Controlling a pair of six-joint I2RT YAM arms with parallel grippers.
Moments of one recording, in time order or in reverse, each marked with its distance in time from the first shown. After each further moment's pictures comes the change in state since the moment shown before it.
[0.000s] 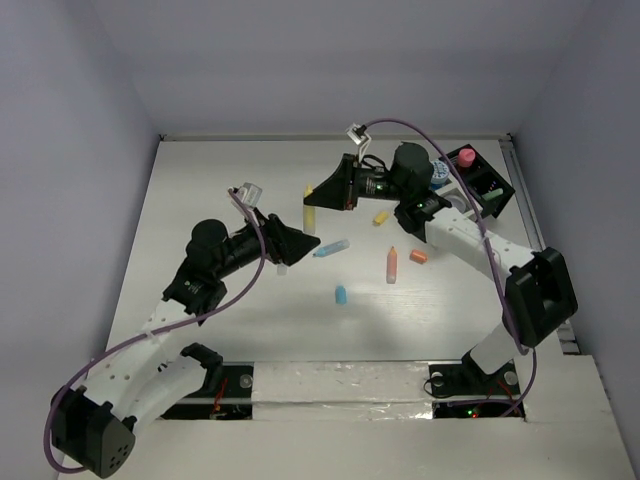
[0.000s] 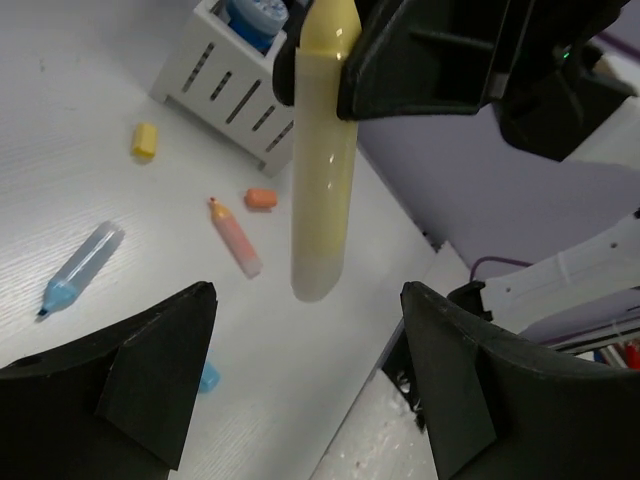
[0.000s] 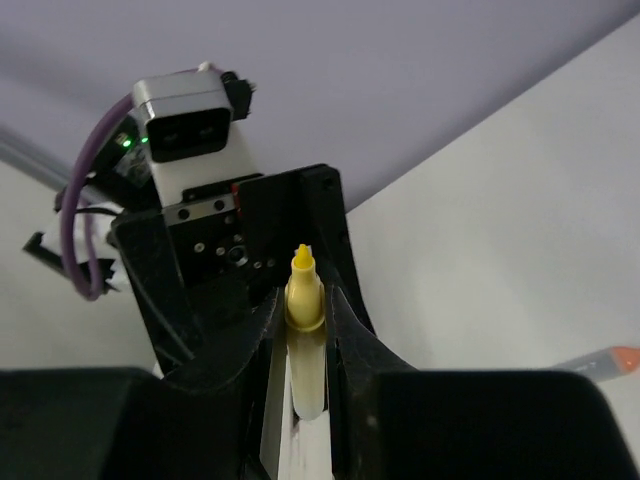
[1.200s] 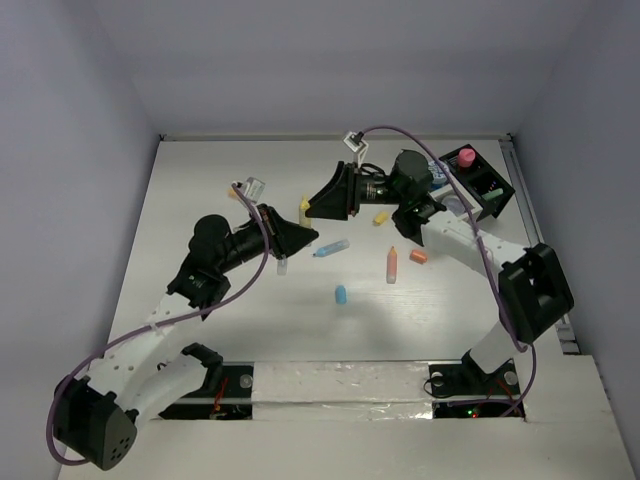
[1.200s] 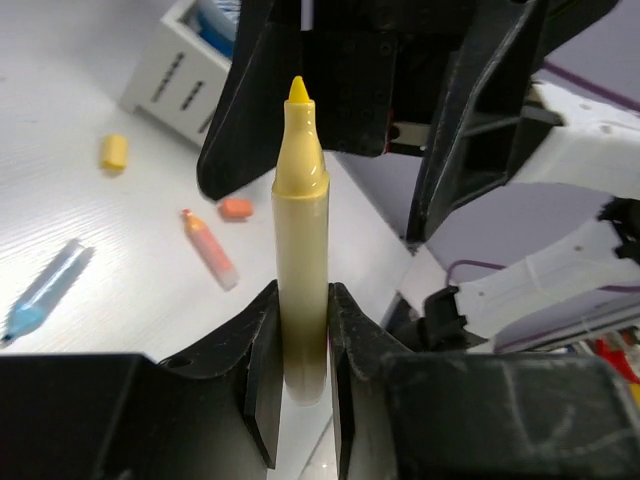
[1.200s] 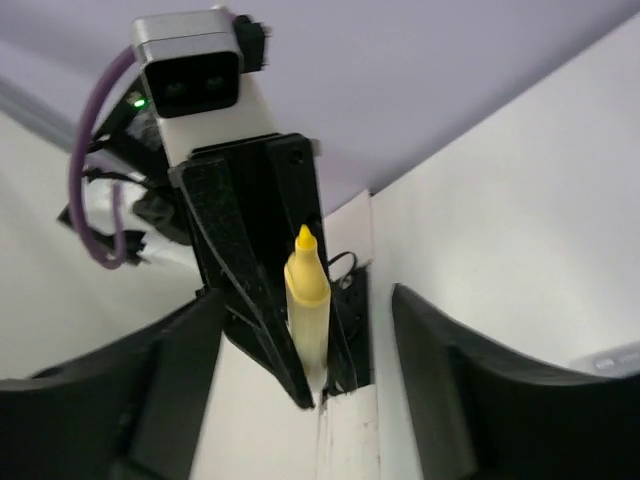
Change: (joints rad) left arm -0.002 0.058 0.014 0.112 0.056 -0.069; right arm -0.002 0.025 -0.060 0.192 -0.087 0.153
